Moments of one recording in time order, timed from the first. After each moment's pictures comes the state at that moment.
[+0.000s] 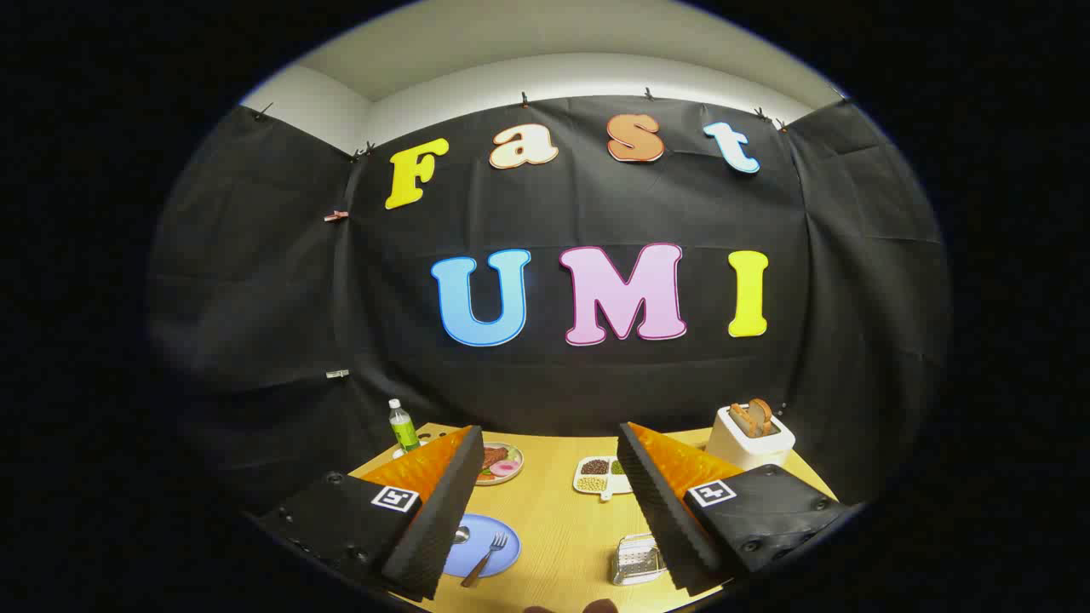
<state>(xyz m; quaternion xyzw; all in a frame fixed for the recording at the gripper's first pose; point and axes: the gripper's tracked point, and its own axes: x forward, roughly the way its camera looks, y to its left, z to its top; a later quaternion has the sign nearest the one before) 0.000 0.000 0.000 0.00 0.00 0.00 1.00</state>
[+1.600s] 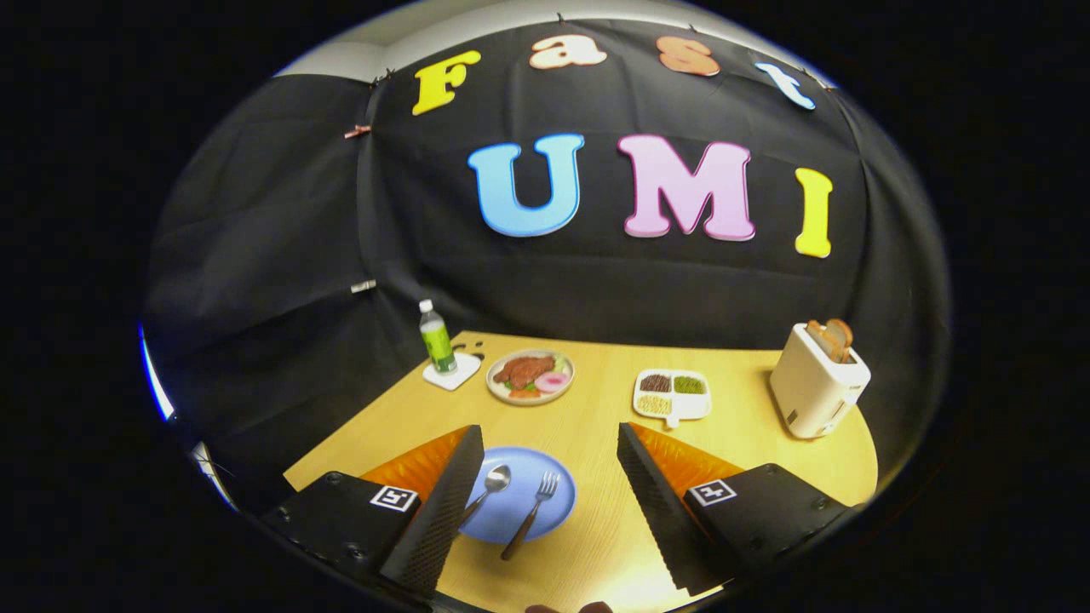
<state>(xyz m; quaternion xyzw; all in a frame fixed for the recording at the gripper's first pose) 0.053 0.087 -0.164 -0.02 0.20 0.06 0.98</state>
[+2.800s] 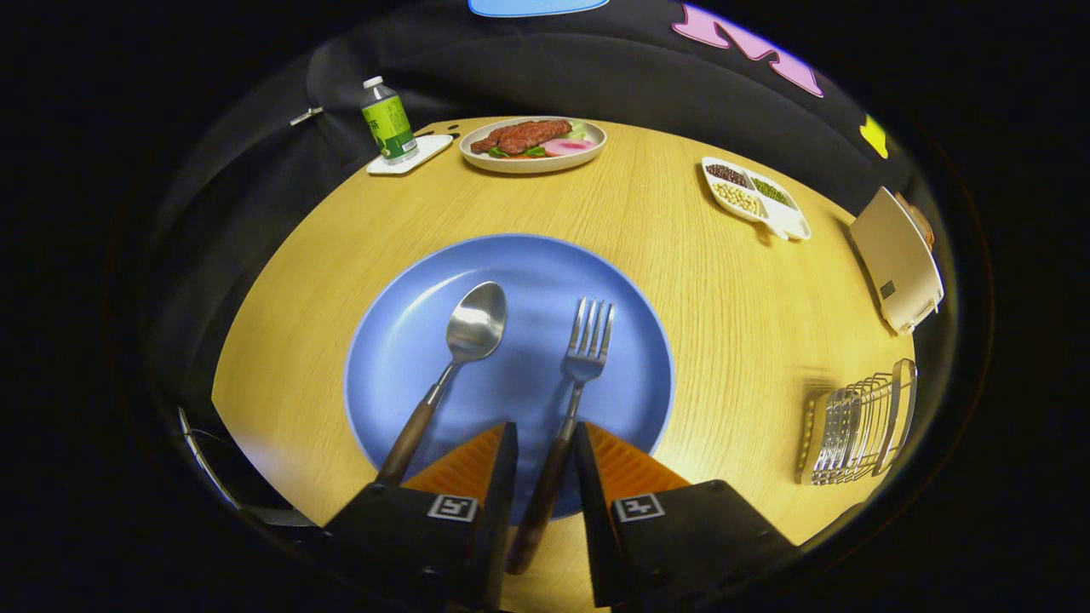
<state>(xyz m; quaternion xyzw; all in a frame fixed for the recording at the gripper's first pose) 0.071 0.103 -0.401 -0.05 0.50 0.01 0.86</state>
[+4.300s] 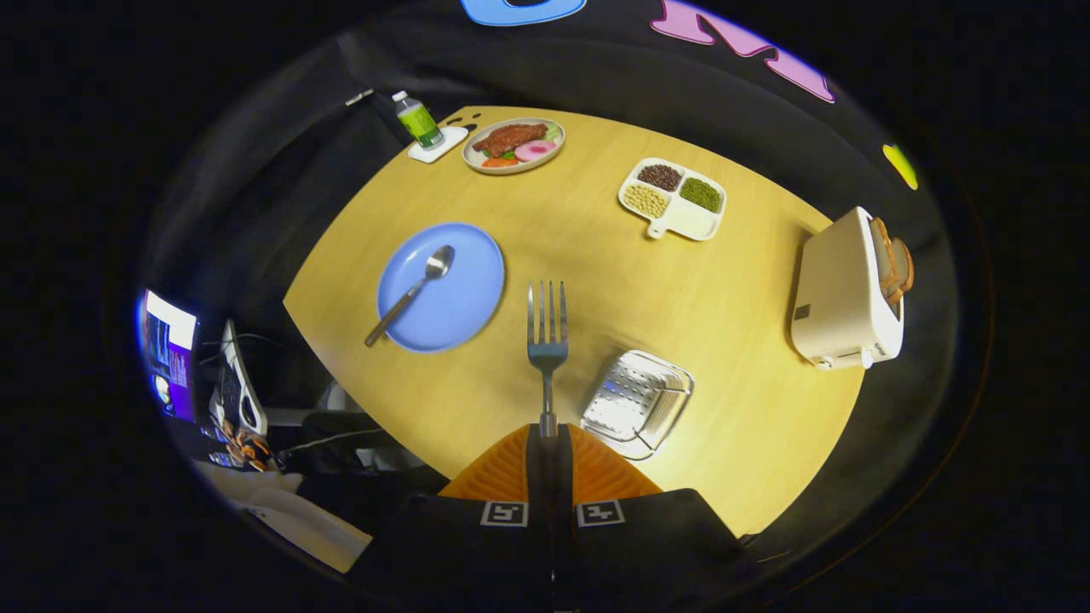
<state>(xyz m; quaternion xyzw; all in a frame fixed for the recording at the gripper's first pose) -0.001 -0.098 -0.220 -0.10 0.60 0.14 0.78</state>
